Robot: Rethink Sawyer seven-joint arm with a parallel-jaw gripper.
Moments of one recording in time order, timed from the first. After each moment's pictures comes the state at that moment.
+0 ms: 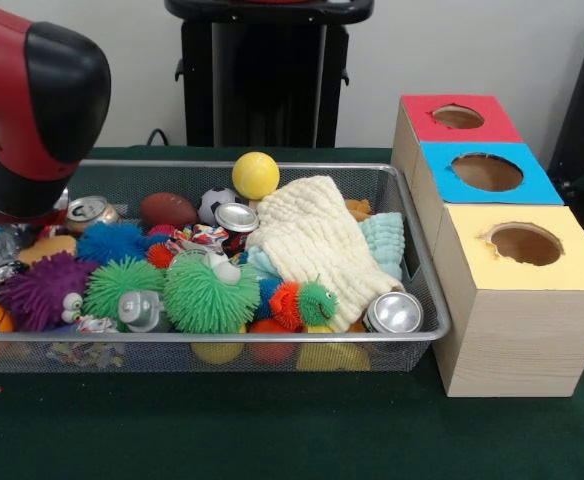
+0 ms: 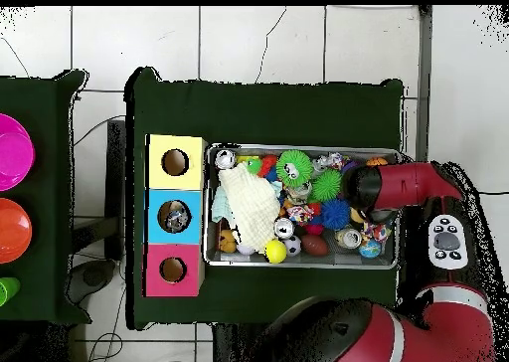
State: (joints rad) arm -0.52 -0.30 0.01 1.12 -0.75 0.95 1.31
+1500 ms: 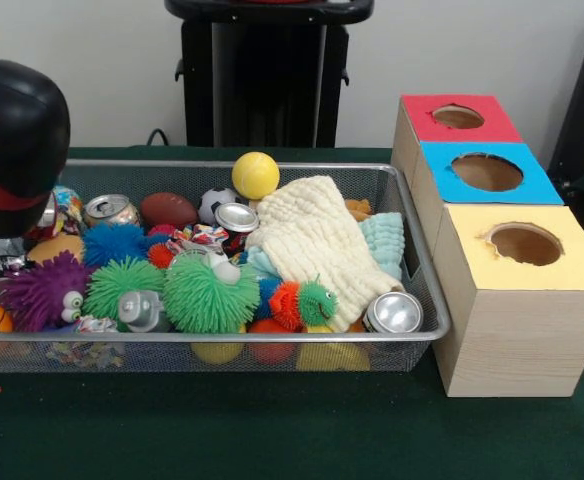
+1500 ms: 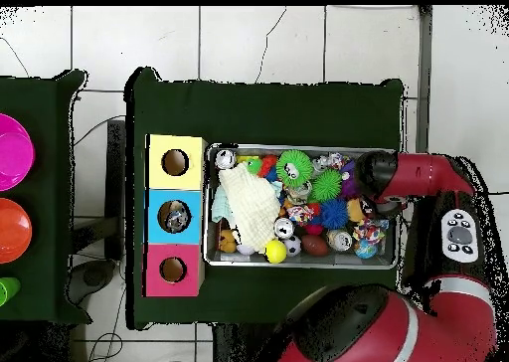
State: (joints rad) arm -0.57 -0.21 0.05 0.98 -0.66 1.14 1.31
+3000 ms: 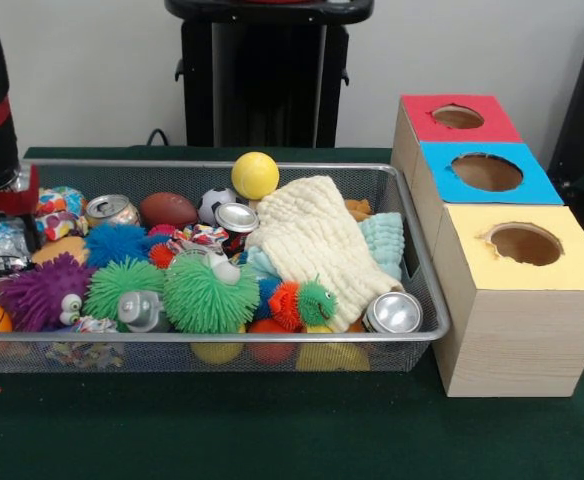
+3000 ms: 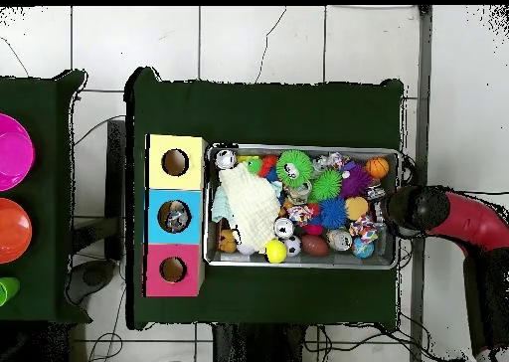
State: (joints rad) arm -0.90 -0.39 0.33 1.32 -0.61 0.84 1.31
